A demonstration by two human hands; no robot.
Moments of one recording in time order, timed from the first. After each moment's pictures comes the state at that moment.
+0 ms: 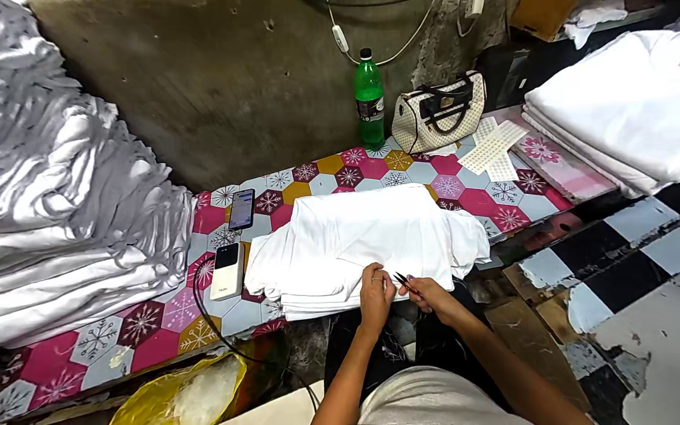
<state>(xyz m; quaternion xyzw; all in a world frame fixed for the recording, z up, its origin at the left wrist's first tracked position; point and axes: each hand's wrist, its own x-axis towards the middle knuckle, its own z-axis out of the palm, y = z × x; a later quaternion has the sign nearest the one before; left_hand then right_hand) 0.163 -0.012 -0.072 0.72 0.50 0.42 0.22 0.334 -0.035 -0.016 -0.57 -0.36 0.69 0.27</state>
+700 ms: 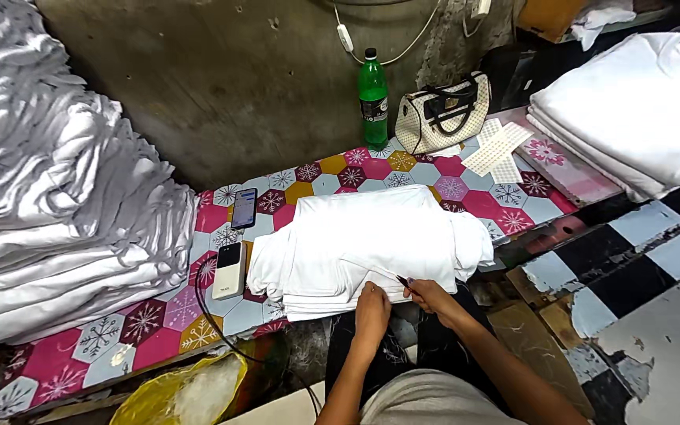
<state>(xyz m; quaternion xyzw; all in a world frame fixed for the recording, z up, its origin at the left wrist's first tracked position) 0.146 -0.026 -0.013 0.71 0.61 0.10 0.34 0.331 -0.033 -0.019 -0.59 -0.38 0.66 0.27</state>
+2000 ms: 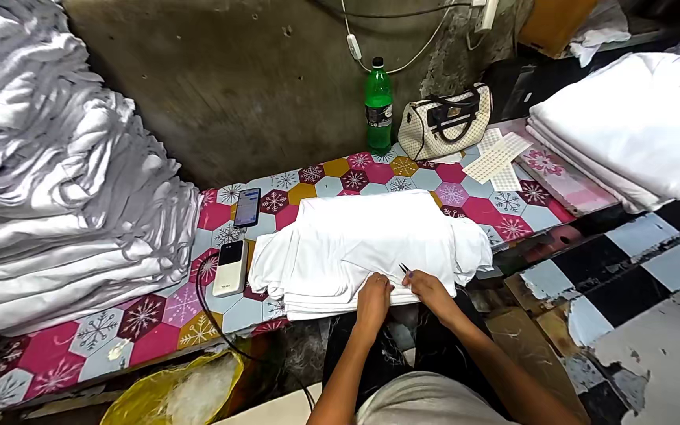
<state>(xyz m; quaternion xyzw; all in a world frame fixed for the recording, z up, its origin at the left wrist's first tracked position) 0.149 -0.007 -0.035 0.76 0.56 0.15 0.29 0.327 -0.028 -0.007 -0.60 -0.51 0.51 0.33</state>
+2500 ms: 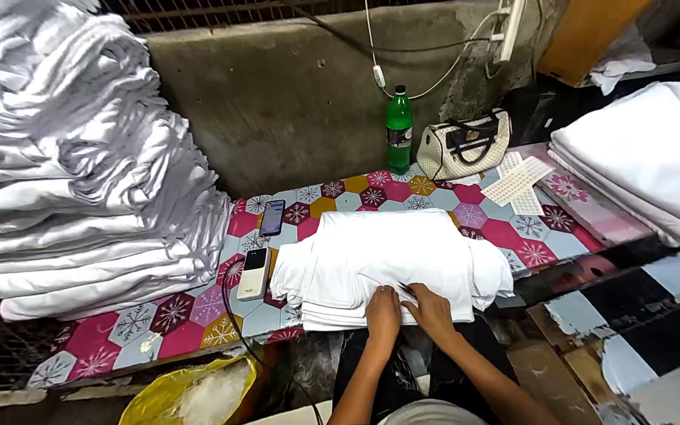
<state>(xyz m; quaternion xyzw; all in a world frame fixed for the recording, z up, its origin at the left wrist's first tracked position) 0.150 -0.004 0.002 0.67 0.67 0.13 0.29 0.291 -0.016 -0.027 -0.65 -0.70 0.19 0.22</state>
